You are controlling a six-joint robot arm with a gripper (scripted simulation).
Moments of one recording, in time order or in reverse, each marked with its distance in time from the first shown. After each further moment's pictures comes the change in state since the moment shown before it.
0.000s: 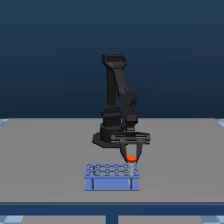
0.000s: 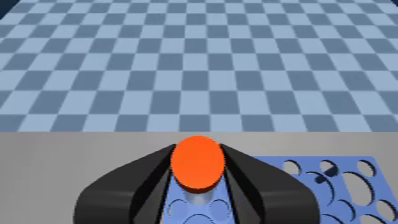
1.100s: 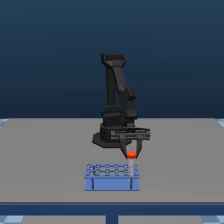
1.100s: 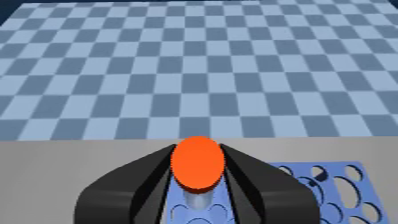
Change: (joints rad) arm 0.000 -0.048 -0.024 0.184 0.036 -0.181
